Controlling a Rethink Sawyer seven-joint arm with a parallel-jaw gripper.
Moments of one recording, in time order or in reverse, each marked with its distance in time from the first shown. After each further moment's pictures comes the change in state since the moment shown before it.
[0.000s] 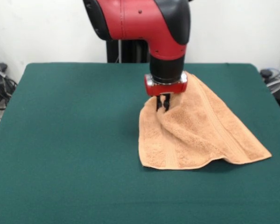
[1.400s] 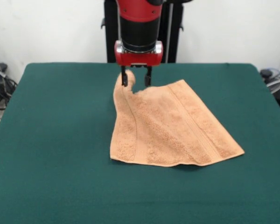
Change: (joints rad) arm -0.101 -0.205 0.019 0.040 -0.001 0.195 0.000
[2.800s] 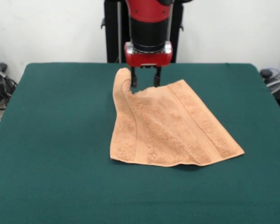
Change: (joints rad) arm 0.029 0.001 0.004 0.042 0.000 -0.066 0.000
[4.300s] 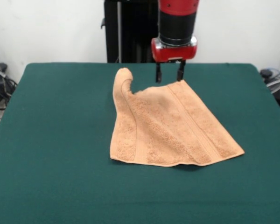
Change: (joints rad) arm 0.107 -0.019 -0.024 0.103 0.000 -0.137 0.000
